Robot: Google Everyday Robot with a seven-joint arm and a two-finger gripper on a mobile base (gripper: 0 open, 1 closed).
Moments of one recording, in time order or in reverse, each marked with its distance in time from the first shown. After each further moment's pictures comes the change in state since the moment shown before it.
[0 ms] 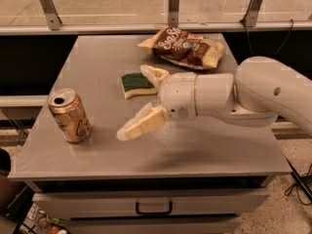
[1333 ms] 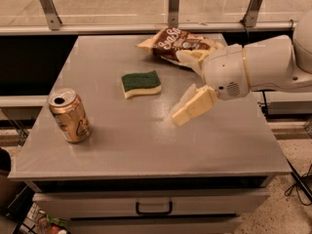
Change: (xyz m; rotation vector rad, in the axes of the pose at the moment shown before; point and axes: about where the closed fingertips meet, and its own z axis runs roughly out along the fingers) arm -0.010 -0.023 -0.091 -0.002 0.207 -0.021
